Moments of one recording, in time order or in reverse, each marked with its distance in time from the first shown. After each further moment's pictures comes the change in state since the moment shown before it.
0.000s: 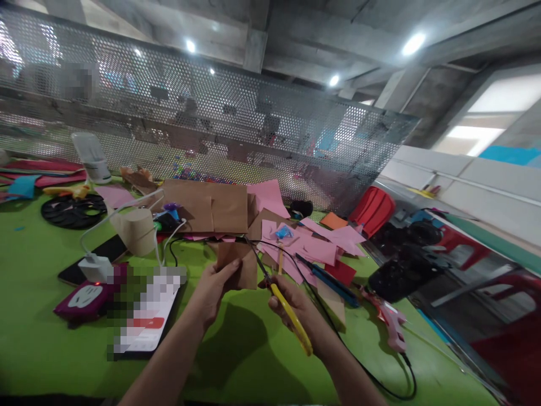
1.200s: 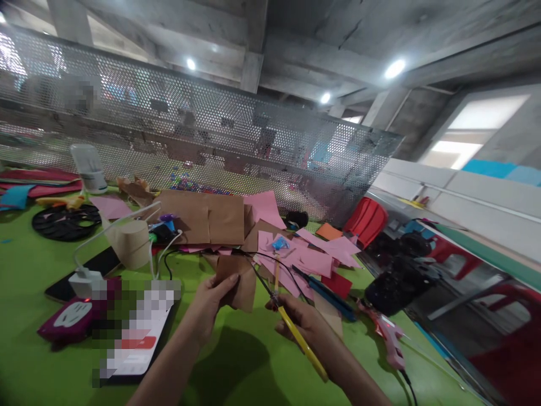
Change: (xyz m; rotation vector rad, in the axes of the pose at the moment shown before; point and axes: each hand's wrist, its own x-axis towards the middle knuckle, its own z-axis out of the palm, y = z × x) left_hand -0.003 0.000 0.002 0.038 -0.034 -0.019; right_hand 0.003 0.030 -0.048 -0.496 0.015 -0.258
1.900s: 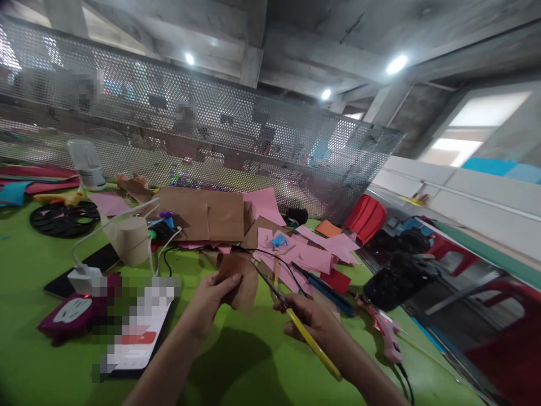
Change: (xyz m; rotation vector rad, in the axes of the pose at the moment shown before) left_hand -0.002 0.001 -0.001 0.032 -0.071 -0.030; right_hand -0.008 -0.024 -0.019 -0.062 -0.071 0.038
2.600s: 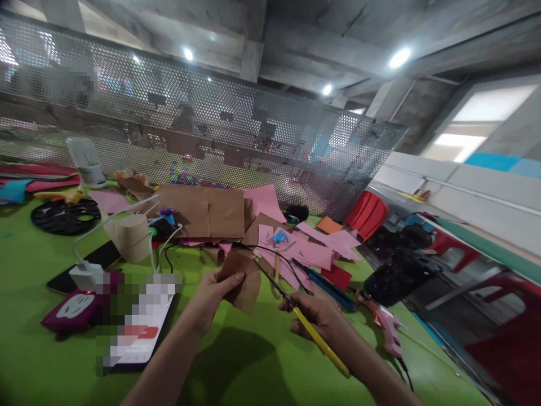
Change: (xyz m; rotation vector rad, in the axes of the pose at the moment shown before) left_hand -0.001 0.002 0.000 0.060 -0.027 0.010; right_hand -0.007 0.000 -0.008 -0.101 0.020 -0.019
